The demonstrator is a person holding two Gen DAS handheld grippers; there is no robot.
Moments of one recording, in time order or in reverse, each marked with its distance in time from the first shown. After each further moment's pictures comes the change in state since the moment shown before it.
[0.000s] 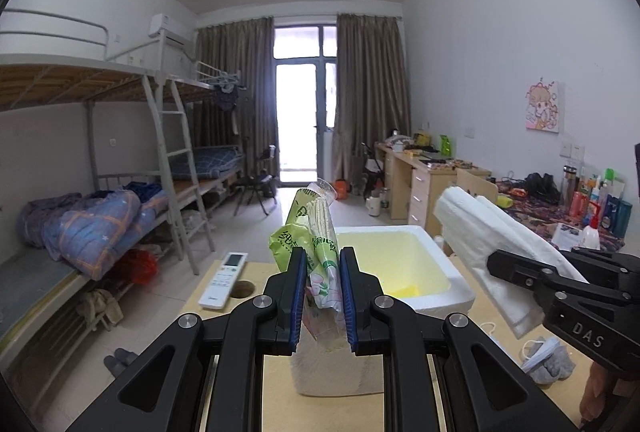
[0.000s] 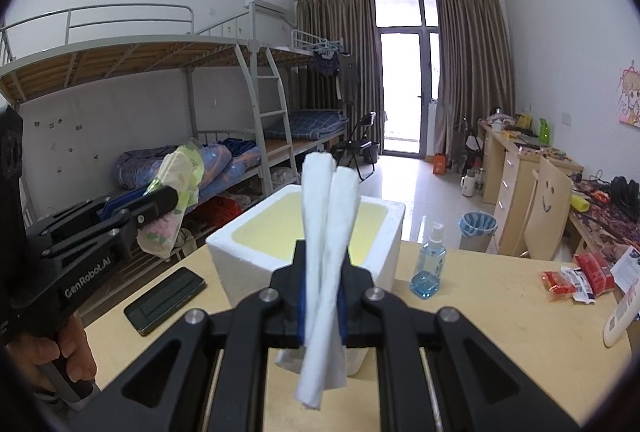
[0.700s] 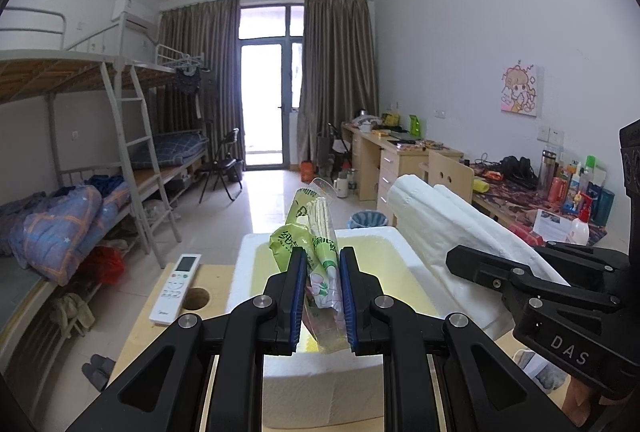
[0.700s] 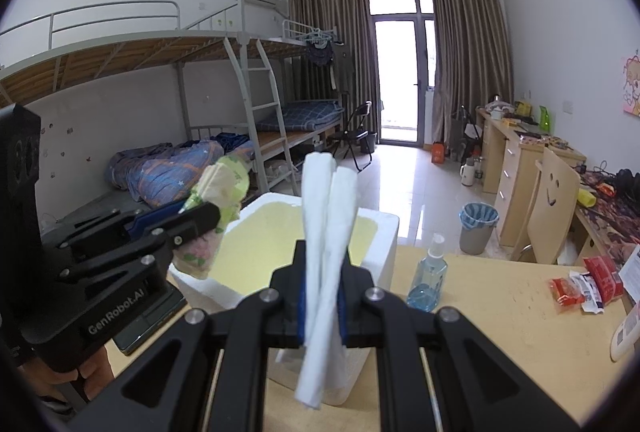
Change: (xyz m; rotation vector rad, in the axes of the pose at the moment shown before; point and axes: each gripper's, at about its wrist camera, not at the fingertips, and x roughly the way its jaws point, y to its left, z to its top) left arm 0.065 -0.012 0.017 0.026 0.079 -0.131; right arm 0.033 -0.013 0.023 0.036 0.040 -0.001
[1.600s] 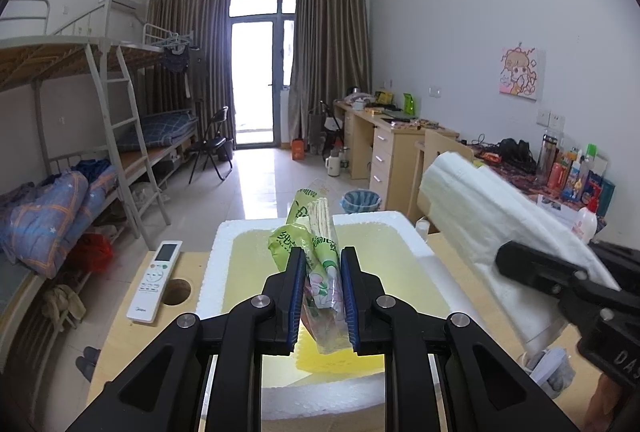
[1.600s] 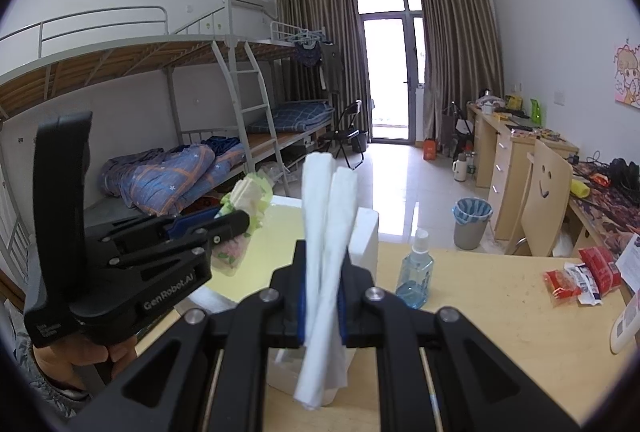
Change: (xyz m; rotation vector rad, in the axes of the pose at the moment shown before) left arm 0.050 0.002 0.002 0.000 0.089 -0.034; right arm 0.003 -0.011 -0.002 0.028 -0.002 -0.025
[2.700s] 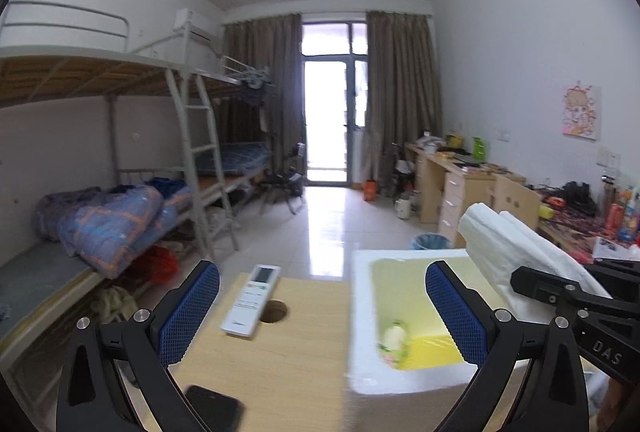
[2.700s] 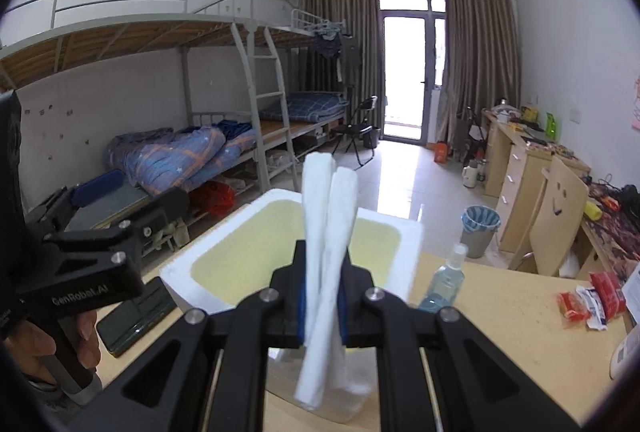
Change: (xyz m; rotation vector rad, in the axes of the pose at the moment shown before) left arm -0.054 0.057 -0.010 -0.069 -0.164 0.266; right arm 0.034 0.028 0.008 -0.091 0.035 0.031
